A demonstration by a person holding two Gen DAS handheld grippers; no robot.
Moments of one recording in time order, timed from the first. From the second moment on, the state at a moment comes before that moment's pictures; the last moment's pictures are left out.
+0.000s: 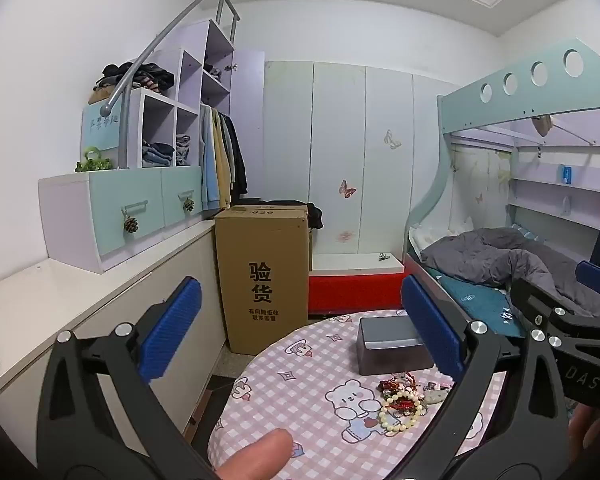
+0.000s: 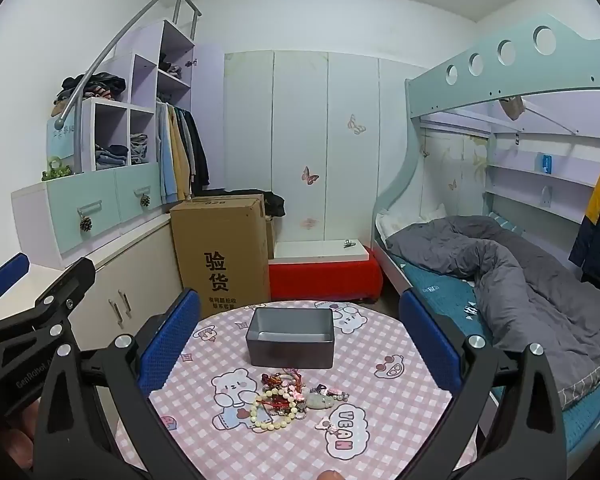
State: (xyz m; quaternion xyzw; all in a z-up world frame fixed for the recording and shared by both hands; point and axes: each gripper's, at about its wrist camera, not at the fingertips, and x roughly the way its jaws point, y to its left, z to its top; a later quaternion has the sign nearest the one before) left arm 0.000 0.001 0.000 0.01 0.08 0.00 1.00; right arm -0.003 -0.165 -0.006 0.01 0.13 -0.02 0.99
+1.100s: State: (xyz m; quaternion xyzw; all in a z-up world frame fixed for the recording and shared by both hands) left arm 0.006 -0.004 0.009 0.01 0.07 0.00 1.00; right arm 0.007 -0.176 0.001 0.01 0.12 -0.01 0.99
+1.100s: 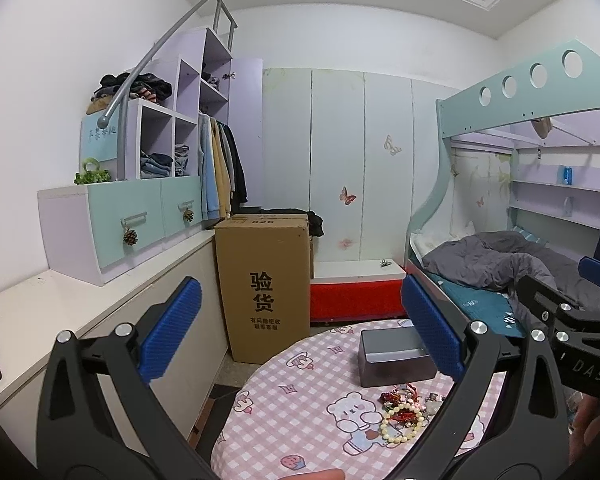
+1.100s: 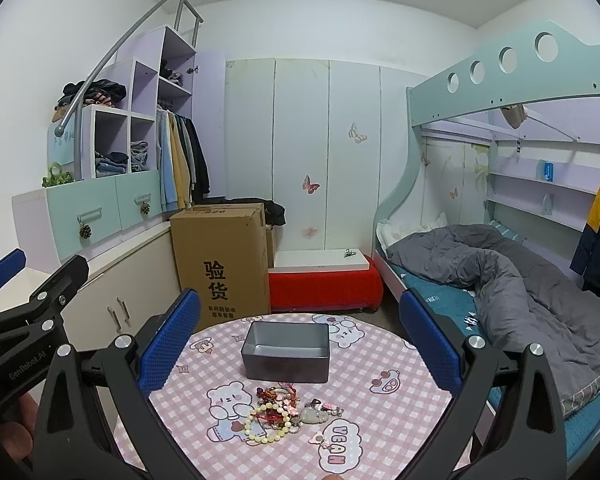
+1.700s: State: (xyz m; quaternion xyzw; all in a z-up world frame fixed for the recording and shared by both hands) left arm 0.023 -0.012 0.001 0.02 0.09 0.00 1.00; right arm 0.019 -0.182 -0.007 0.02 0.13 -0.01 0.99
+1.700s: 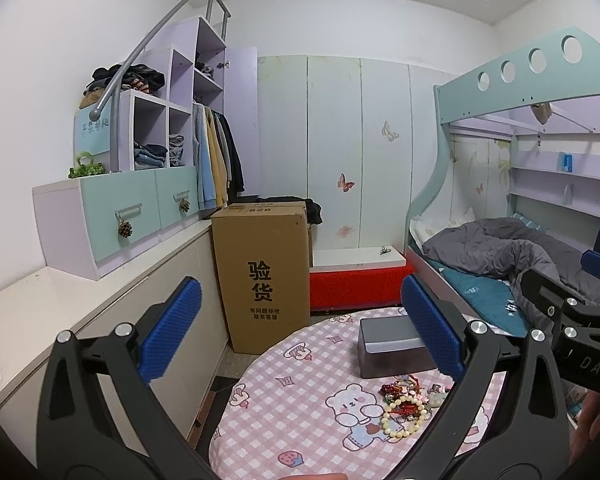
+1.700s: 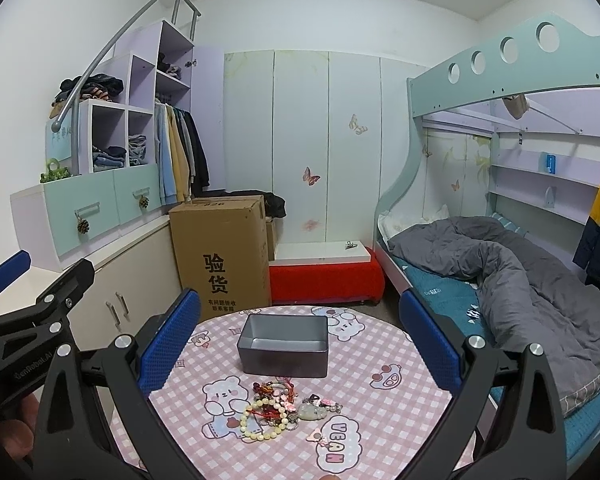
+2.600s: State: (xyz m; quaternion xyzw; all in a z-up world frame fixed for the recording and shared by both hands) left arm 0.085 -0.035 -0.102 0.06 0.25 -0.04 0.97; right arm 0.044 -0.216 -0.068 0.02 0.21 -0.03 0.98
